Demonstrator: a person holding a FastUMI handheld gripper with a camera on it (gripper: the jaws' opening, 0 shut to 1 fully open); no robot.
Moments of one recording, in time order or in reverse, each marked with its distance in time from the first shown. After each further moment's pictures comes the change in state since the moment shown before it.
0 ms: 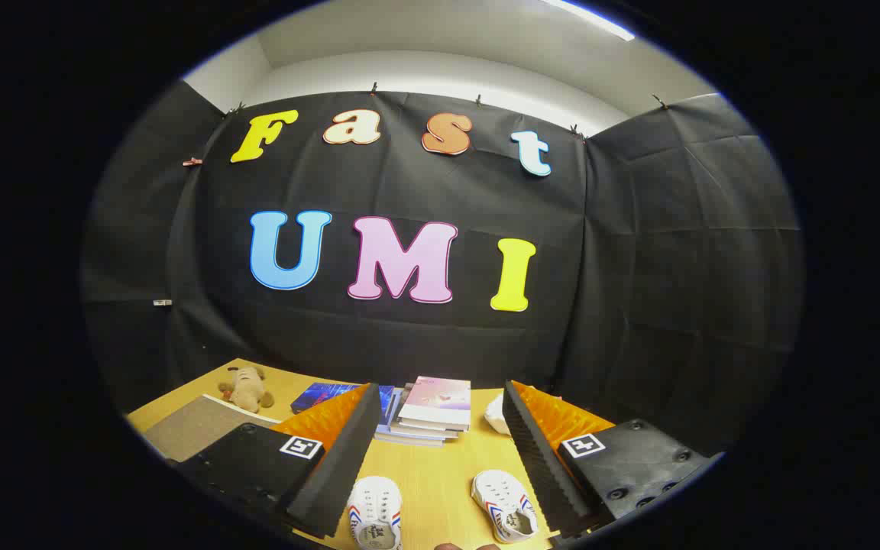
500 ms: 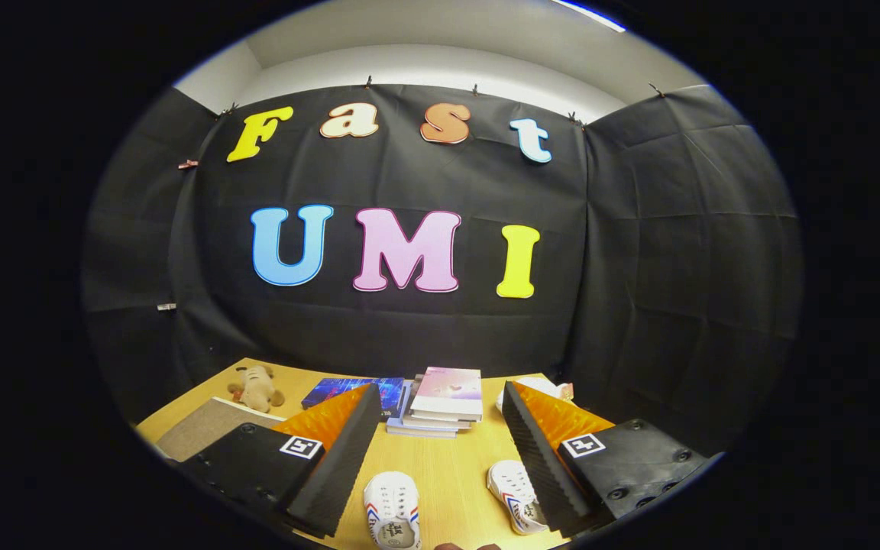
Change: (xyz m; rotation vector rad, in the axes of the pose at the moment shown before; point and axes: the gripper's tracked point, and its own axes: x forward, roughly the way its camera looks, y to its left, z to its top) arm 0.001 0.013 -0.007 0.035 0.044 0.013
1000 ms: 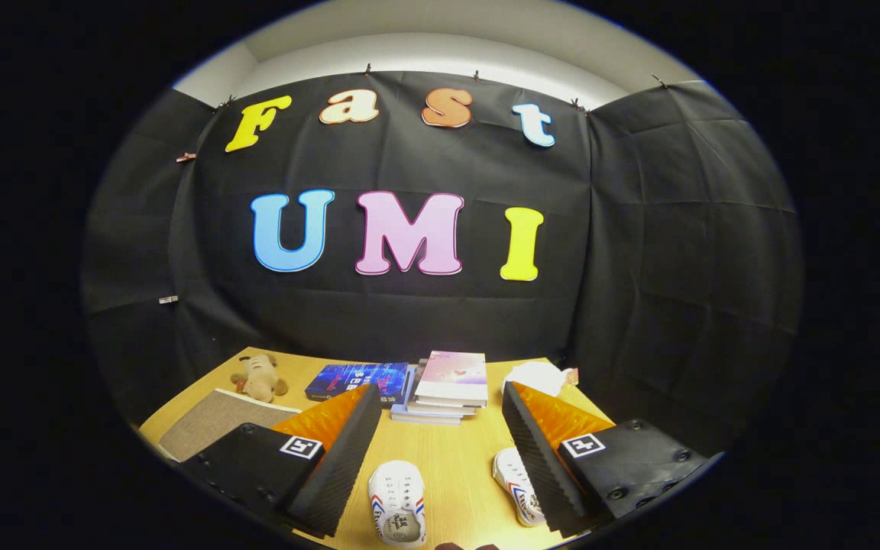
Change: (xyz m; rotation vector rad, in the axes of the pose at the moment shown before) arm 0.002 0.009 -0.026 0.018 0.097 0.021
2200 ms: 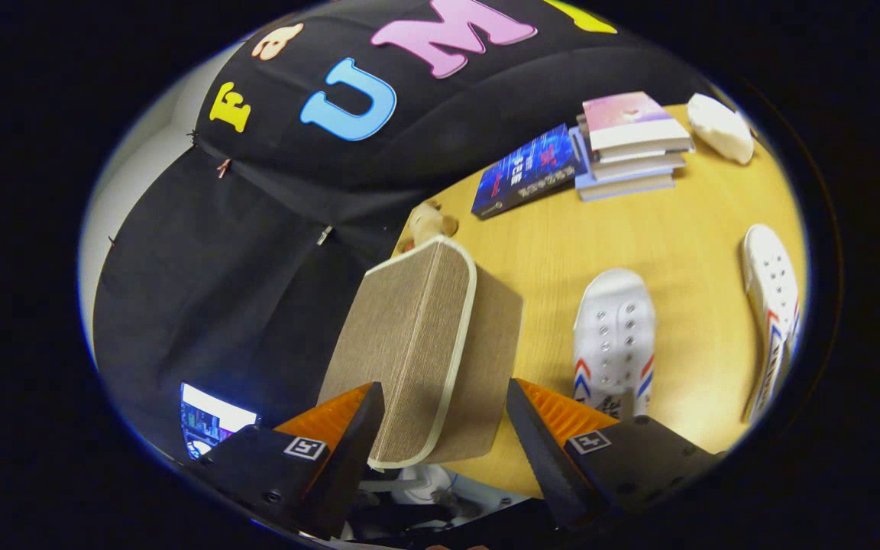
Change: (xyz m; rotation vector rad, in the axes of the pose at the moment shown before) arm -0.025 0.148 -0.180 0.562 0.851 0.785
